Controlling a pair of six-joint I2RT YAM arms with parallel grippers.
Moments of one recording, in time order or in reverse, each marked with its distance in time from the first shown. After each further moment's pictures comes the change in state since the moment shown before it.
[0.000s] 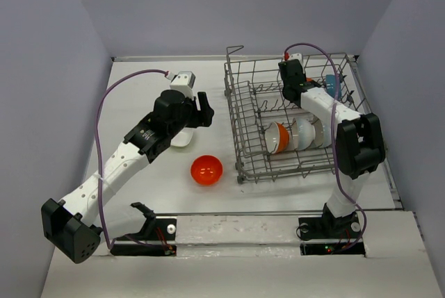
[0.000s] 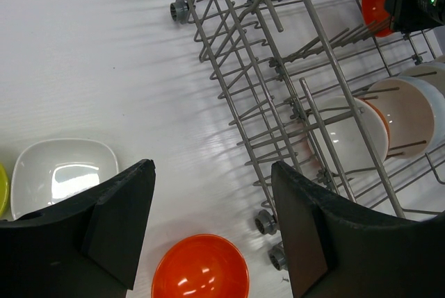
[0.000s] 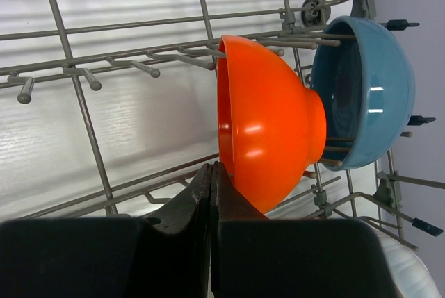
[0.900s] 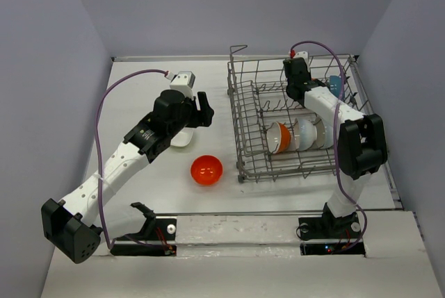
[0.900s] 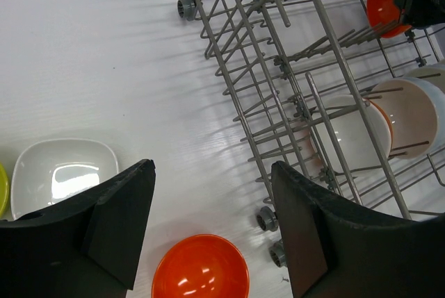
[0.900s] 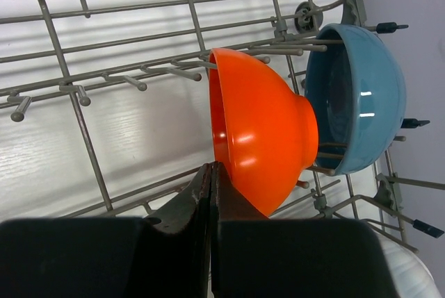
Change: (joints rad) left arm 0.000 0.000 0.000 0.000 0.003 0.000; right arm -0.032 -0.013 0.000 0.011 0.005 0.026
